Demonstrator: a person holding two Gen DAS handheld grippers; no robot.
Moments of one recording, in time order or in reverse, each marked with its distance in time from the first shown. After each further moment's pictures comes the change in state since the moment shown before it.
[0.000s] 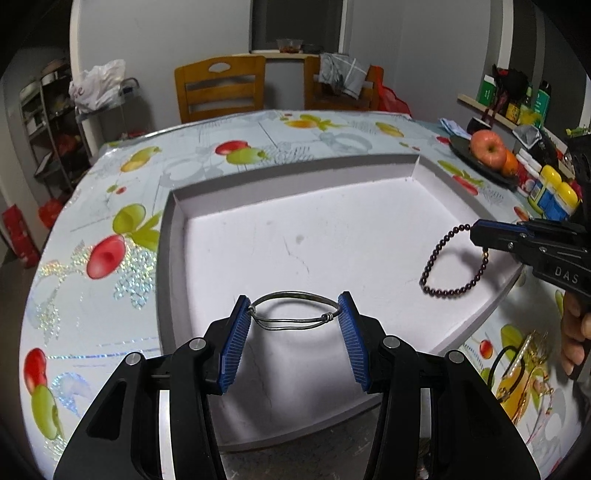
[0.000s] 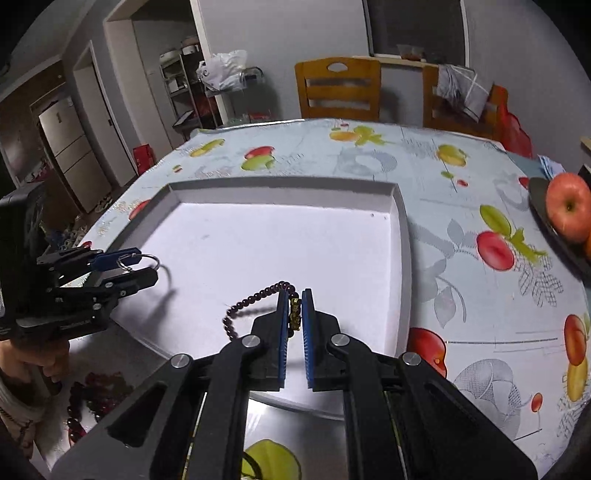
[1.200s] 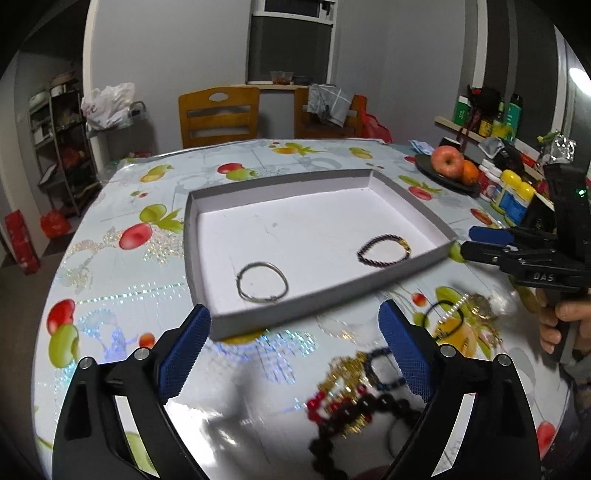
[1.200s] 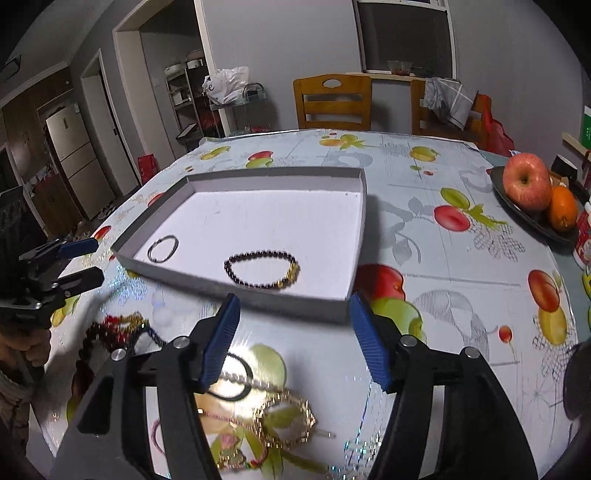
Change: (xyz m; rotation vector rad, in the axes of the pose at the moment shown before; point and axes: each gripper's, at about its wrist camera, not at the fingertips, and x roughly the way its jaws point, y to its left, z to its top) left arm -0.087 -0.024 -0.051 -0.005 -0.130 -0.027; right arm -0.068 -0.009 -0.056 -0.006 -0.074 0.000
